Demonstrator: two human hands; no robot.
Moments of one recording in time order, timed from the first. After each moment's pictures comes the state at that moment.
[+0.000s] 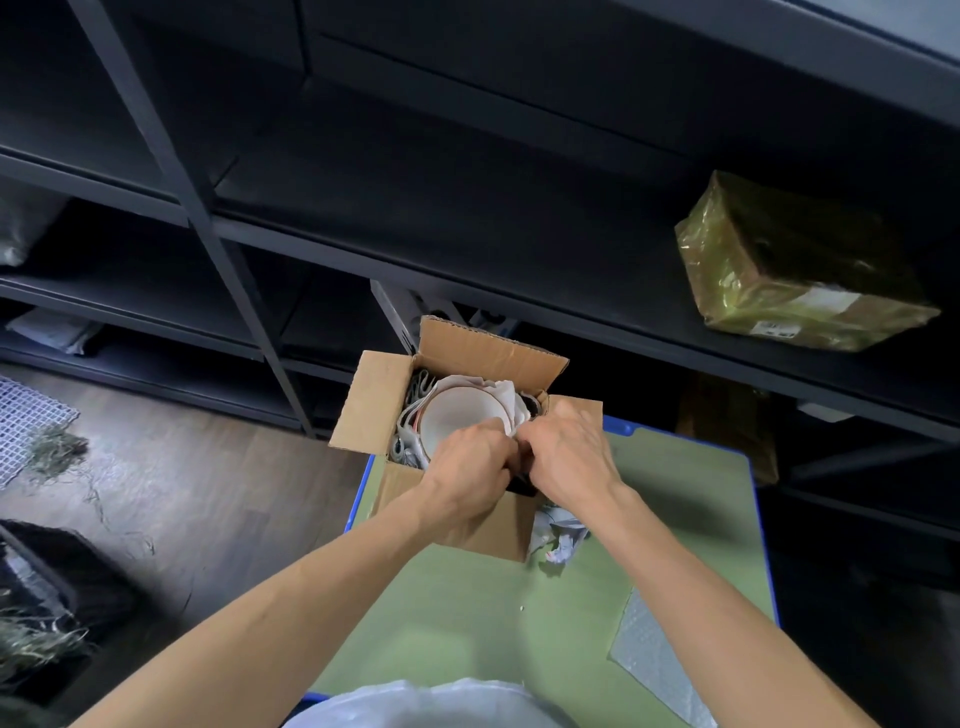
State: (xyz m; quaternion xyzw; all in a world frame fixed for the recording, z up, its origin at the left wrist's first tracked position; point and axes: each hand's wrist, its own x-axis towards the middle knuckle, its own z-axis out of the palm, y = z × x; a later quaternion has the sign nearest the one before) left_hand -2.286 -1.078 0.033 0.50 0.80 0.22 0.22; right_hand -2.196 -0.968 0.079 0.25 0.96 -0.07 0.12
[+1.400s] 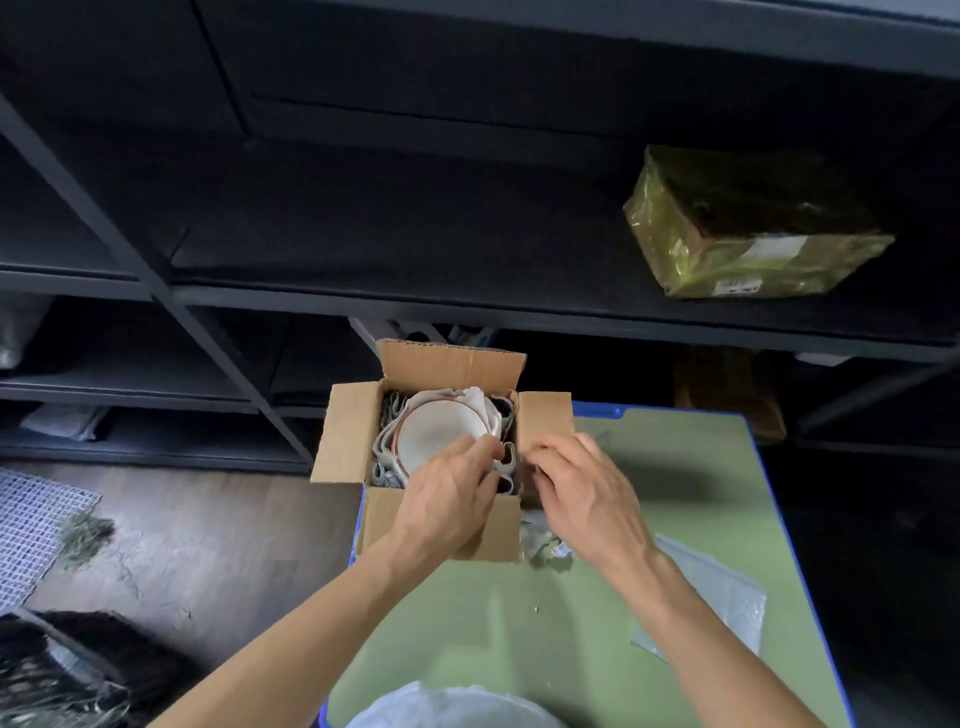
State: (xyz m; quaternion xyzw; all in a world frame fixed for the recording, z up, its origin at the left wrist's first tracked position) left_hand -2.266 -1.095 0.033 0.51 0.81 0.27 0.12; right_hand -2.122 -0.975 0.058 0.26 0.95 -0.13 -0.12
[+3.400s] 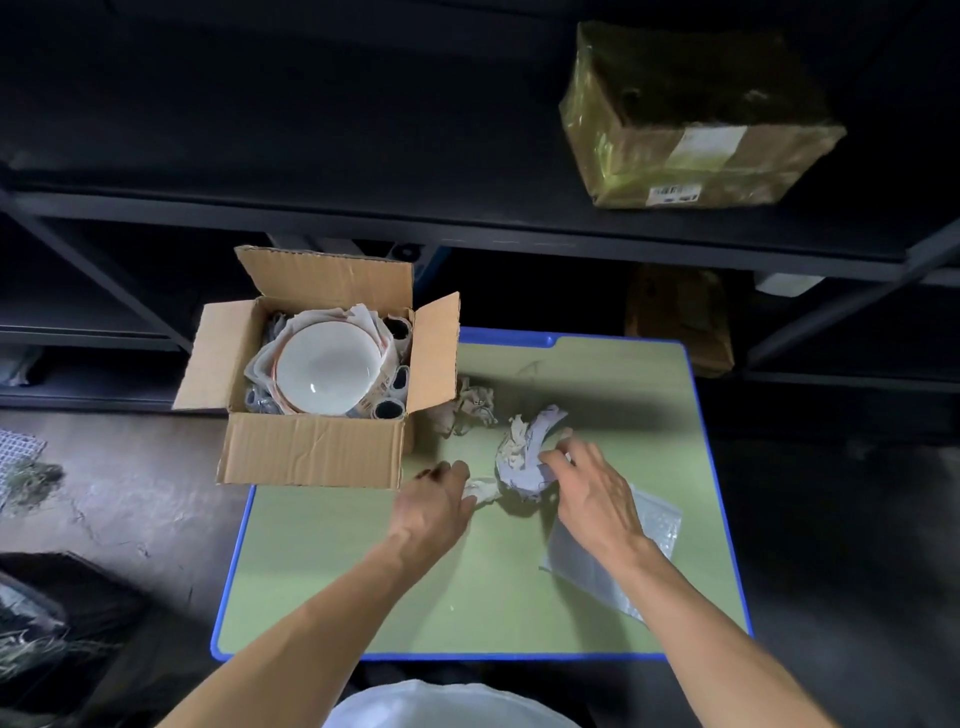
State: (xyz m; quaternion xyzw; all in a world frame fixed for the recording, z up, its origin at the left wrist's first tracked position) left_hand -2.137 -1.059 -0.057 0.46 0.85 -0.02 0.26; right_hand -1.977 -0.917 -0.042 0.32 0.94 -0.11 0.01
